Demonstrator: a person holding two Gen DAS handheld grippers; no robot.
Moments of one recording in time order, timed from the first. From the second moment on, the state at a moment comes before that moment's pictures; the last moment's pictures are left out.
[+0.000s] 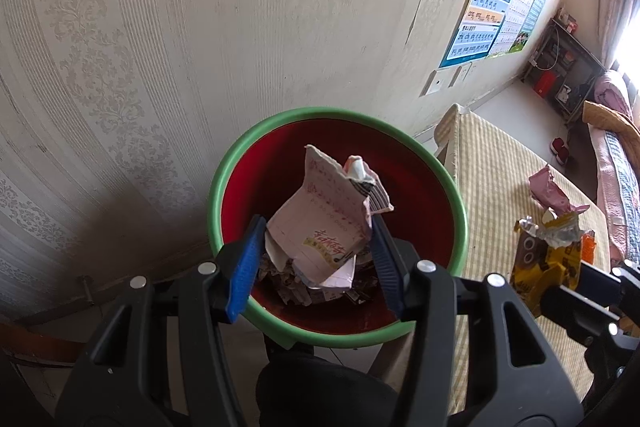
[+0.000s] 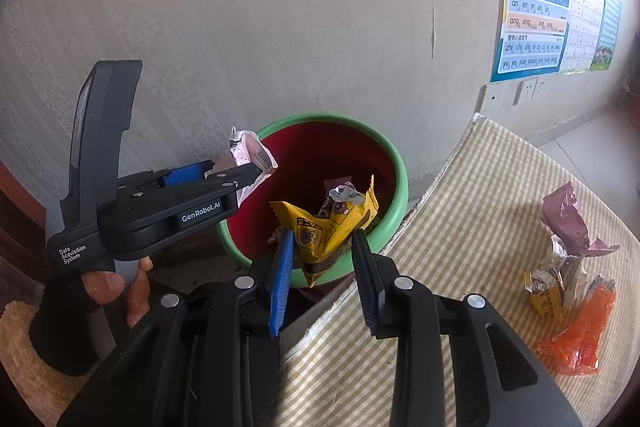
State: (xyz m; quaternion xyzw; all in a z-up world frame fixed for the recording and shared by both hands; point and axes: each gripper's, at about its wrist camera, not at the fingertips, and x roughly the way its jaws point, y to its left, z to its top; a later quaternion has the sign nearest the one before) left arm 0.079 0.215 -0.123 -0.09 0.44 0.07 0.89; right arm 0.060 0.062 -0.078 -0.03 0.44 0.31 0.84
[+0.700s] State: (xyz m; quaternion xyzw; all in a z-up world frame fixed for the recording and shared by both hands) left arm 0.083 0.211 -0.121 -0.13 0.43 0.07 0.89; right arm 0.073 0.035 -0.087 -0.04 0.43 0.28 0.86
